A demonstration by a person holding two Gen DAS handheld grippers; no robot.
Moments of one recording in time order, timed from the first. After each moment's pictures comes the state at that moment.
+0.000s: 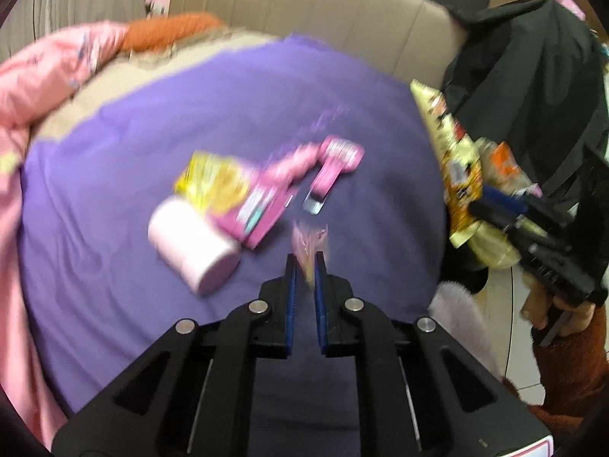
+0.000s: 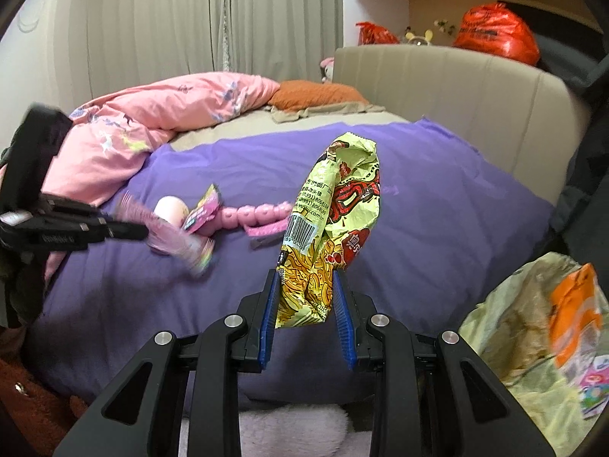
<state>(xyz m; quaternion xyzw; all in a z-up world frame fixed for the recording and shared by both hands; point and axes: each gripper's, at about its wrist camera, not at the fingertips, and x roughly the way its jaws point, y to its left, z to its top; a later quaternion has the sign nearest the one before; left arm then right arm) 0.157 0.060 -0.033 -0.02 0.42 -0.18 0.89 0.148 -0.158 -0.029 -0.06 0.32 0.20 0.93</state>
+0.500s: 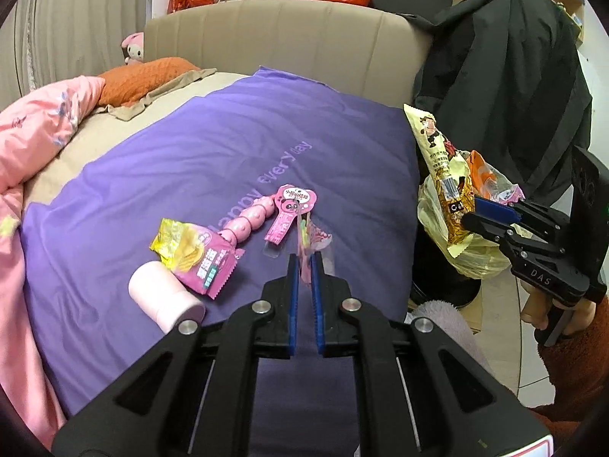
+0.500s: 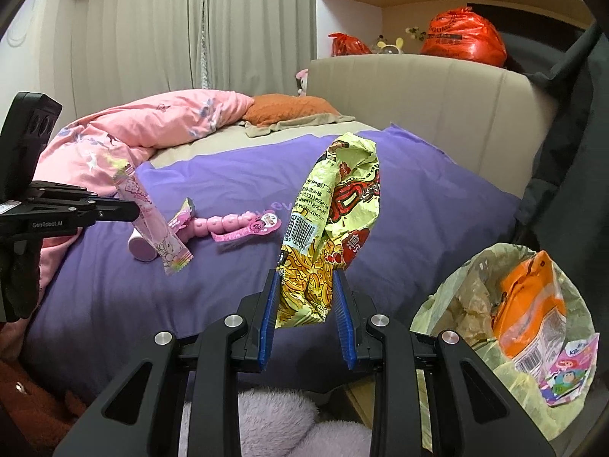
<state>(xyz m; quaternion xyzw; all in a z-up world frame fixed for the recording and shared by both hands) 0.160 0.021 -0.006 0.02 0.38 -0.20 0.90 0.132 -0.202 -0.015 -0.04 0.30 0.16 0.94</state>
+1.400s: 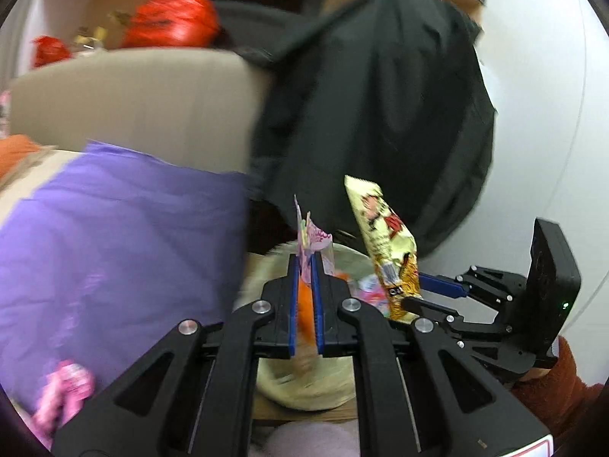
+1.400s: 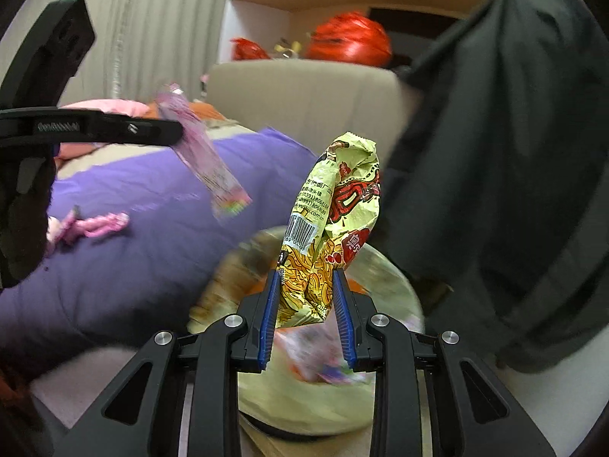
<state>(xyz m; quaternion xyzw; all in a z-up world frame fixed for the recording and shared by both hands) 0.223 -0.224 0.048 0.01 0.30 -0.45 0.84 0.093 -0.375 0.026 -0.07 0.30 -0.02 0.95</state>
